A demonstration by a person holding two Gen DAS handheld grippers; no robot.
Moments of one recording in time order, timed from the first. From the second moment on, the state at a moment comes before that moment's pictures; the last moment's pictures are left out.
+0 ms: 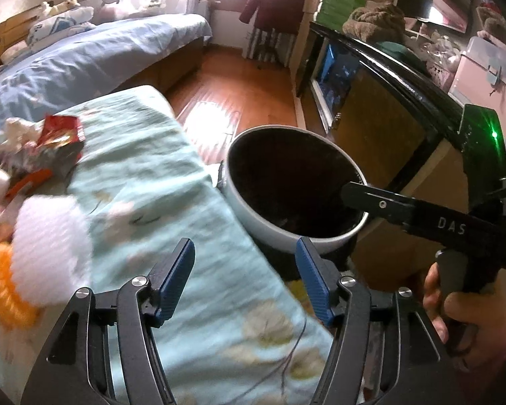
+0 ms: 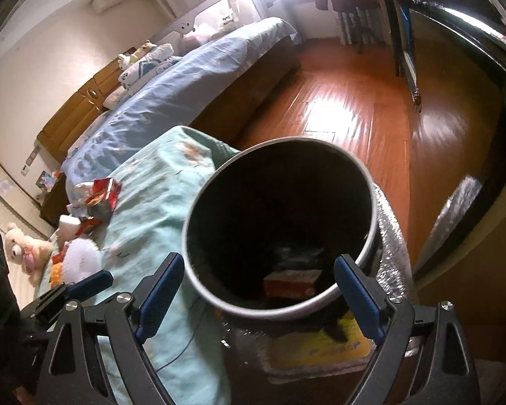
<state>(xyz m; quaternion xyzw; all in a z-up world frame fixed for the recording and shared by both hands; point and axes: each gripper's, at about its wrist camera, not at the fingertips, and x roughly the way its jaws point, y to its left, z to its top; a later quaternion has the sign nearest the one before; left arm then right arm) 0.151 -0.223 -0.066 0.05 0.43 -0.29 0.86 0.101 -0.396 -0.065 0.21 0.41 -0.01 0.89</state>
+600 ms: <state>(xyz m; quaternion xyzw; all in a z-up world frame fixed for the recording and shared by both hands) 0.109 -0.110 -0.062 -0.01 0.41 -0.21 0.89 0.077 -0.307 -0.059 0.20 0.40 0.05 0.89</state>
